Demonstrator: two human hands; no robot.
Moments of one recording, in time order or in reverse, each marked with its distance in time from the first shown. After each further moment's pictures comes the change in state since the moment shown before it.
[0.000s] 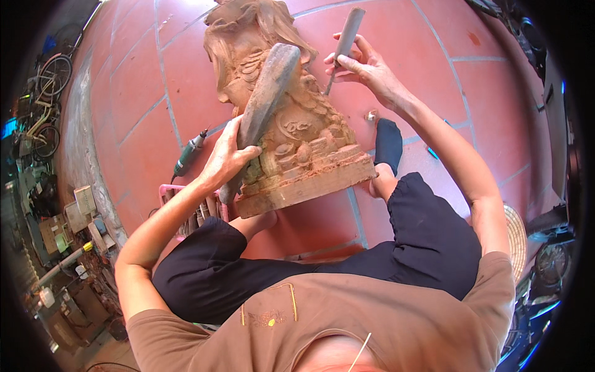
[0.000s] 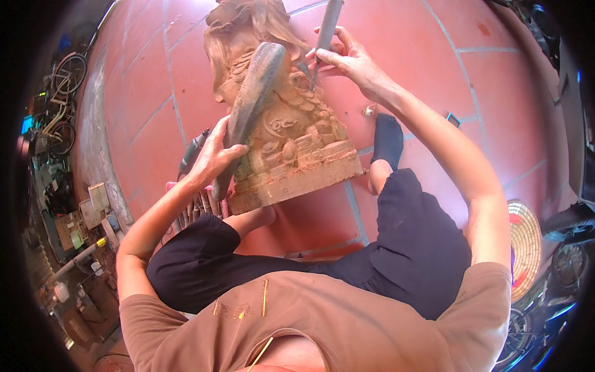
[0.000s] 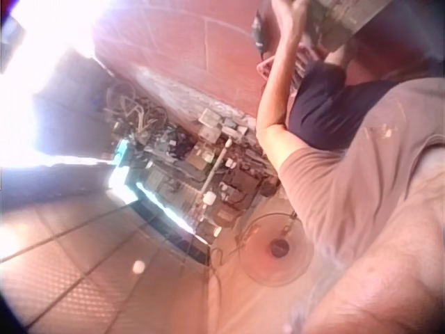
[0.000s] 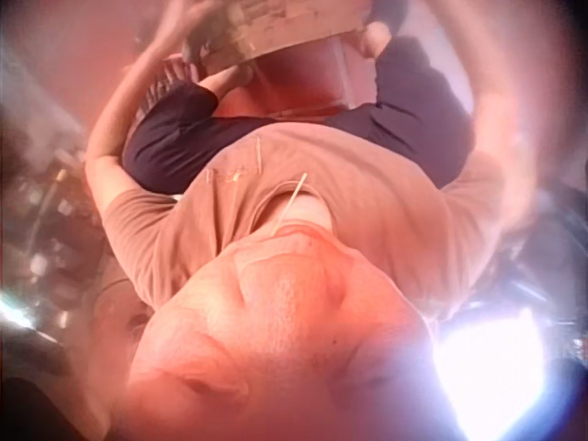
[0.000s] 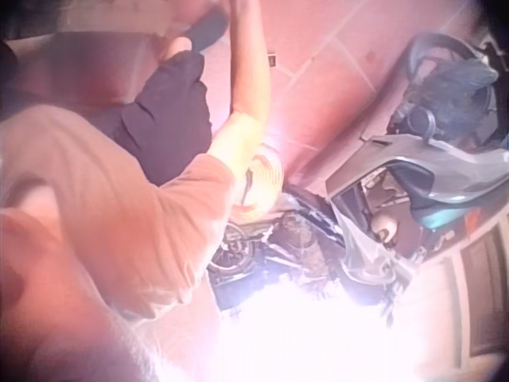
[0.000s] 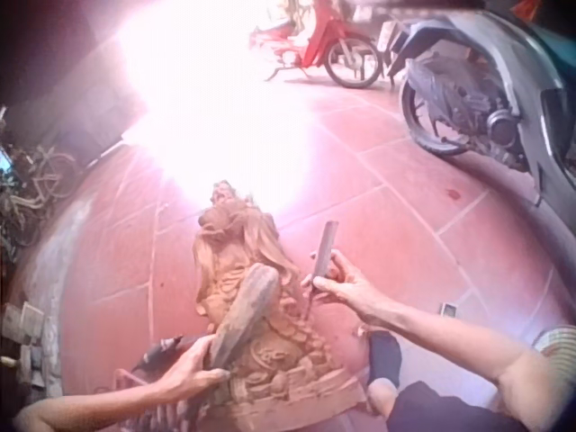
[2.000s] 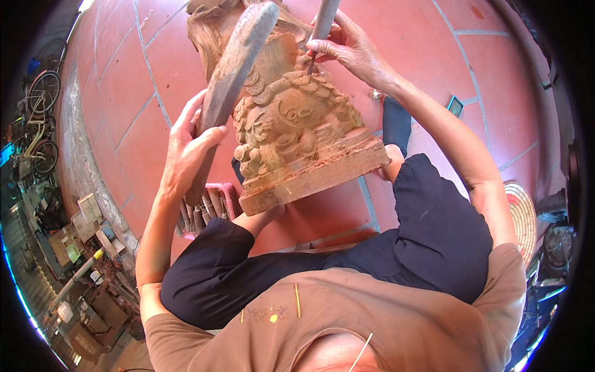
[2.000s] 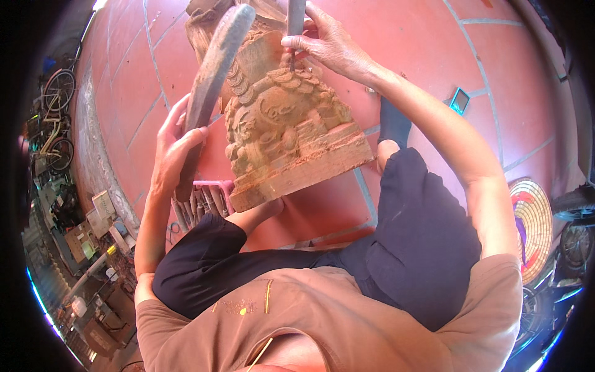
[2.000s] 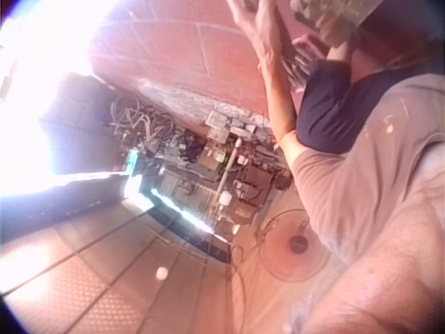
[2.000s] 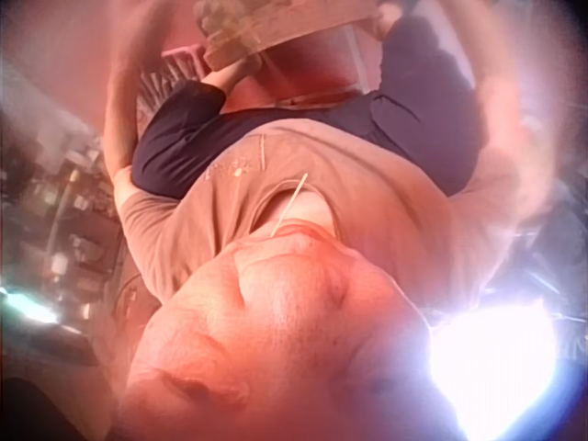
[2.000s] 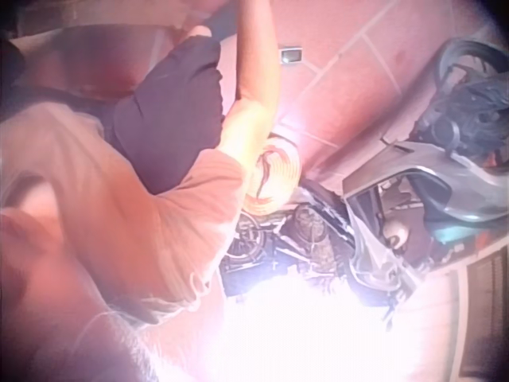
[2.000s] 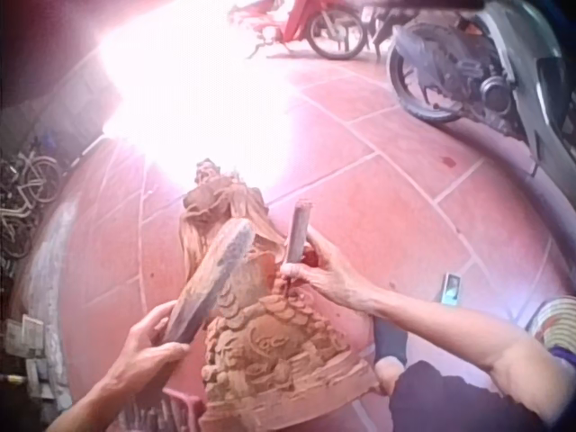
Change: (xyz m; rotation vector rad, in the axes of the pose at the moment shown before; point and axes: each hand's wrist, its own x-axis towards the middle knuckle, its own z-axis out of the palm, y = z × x) left_hand -0.004 0.026 -0.042 -0.340 0.092 -0.013; right_hand 0.023 0.034 0.021 -0.041 0.014 -0.135
